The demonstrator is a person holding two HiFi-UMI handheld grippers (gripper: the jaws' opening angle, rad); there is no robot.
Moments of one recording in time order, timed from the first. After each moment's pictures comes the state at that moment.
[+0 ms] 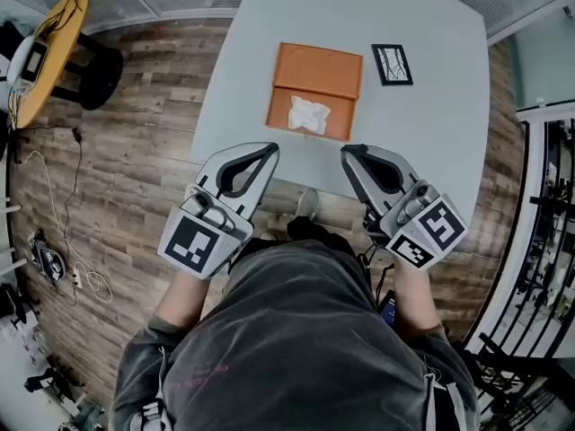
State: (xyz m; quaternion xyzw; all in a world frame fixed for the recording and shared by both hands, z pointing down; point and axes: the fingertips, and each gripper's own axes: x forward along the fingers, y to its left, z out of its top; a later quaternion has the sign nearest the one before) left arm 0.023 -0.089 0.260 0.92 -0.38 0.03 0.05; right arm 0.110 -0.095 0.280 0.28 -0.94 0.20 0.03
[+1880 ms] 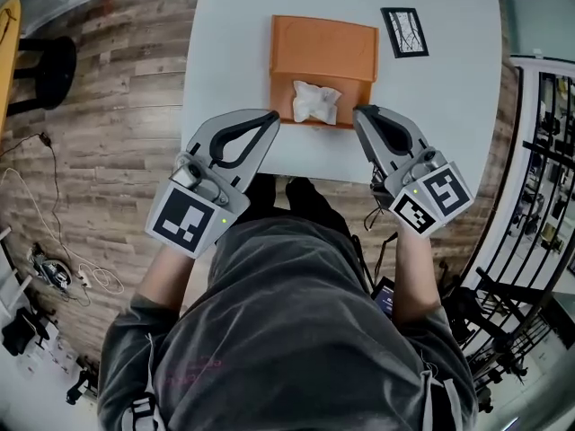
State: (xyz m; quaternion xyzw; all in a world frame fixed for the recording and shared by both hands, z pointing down) left arm -0.031 -0.212 0.345 0.95 -0.29 0.06 0.12; right arm 0.075 -0.218 0.384 0.39 -0.88 0.25 0.13
